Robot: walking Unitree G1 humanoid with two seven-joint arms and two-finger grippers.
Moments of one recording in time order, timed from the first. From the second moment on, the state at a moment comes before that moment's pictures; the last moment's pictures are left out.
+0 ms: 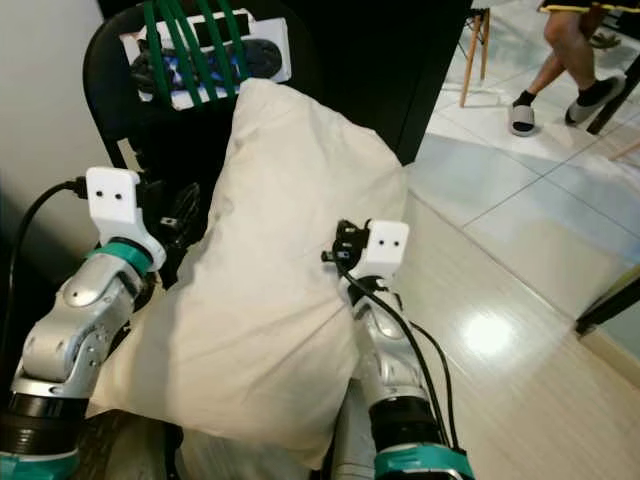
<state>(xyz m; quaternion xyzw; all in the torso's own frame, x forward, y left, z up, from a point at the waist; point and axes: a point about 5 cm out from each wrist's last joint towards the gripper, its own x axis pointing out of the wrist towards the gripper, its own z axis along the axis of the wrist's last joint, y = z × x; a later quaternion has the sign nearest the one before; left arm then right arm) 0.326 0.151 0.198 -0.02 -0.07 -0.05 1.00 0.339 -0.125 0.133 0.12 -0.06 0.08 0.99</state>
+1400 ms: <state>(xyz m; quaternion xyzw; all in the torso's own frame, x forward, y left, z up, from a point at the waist) 0.326 0.166 0.197 -0.04 -0.09 -0.05 0.99 0.336 -0.123 0.127 0.11 -0.04 0.08 0.99</state>
